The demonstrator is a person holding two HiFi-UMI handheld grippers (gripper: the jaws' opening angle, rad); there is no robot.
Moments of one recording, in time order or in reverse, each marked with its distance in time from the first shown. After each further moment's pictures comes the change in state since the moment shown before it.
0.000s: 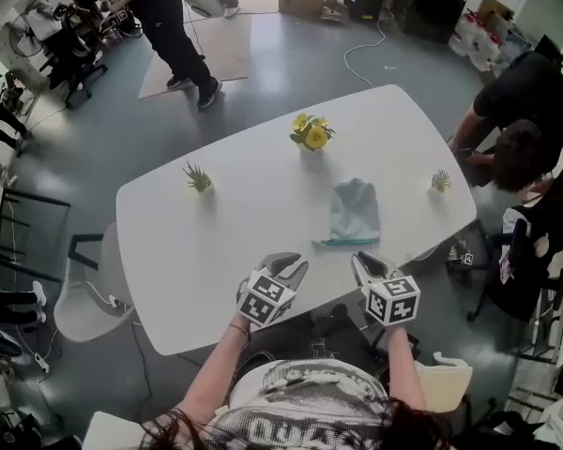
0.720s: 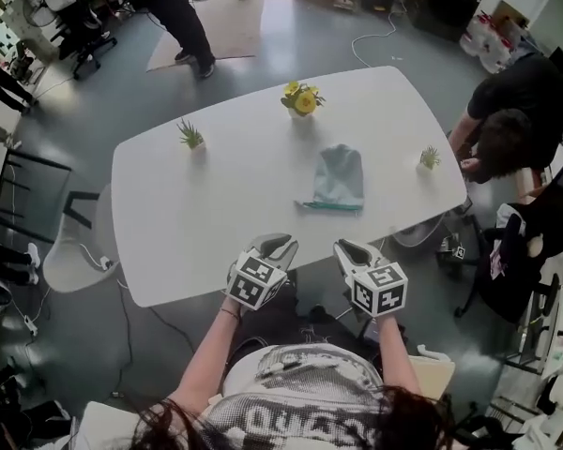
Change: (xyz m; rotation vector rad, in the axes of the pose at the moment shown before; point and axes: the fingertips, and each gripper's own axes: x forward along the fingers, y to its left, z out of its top) left arm -0.010 -0.058 -0.010 -0.070 -0.047 0.111; right arm -0.050 0.027 -0.032 -0.095 0.019 0.157
